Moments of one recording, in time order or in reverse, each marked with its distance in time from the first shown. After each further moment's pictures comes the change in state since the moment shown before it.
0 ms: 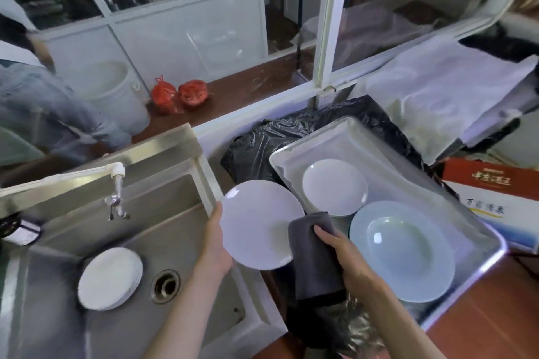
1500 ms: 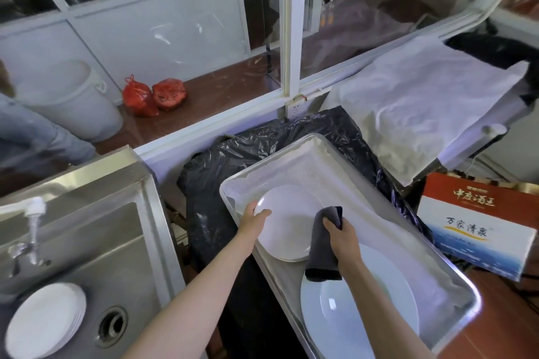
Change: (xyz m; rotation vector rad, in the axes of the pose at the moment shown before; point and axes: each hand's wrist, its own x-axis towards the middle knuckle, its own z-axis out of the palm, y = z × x) left_hand 0.174 -0.072 0.205 0.615 -0.056 -0.017; right_hand 0.164 -0.080 -0.139 -0.374 0.411 -0.065
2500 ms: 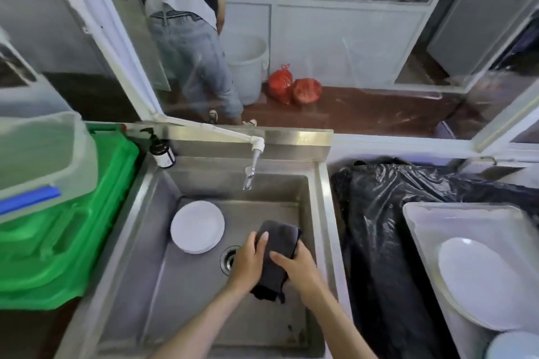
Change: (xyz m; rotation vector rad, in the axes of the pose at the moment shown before) left_hand -0.164 -0.192 -0.397 0.037 0.465 0.169; right_hand -0.289 0.004 0.409 -0.242 -0.714 -0.249
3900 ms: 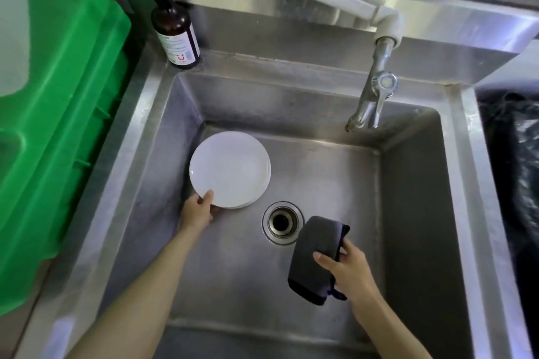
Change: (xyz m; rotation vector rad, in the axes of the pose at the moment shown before) left_hand 0.227 -0.359 -0.117 -0.227 0.277 -0.492; right_hand 0.153 0.179 0.115 -0.117 0.045 0.275
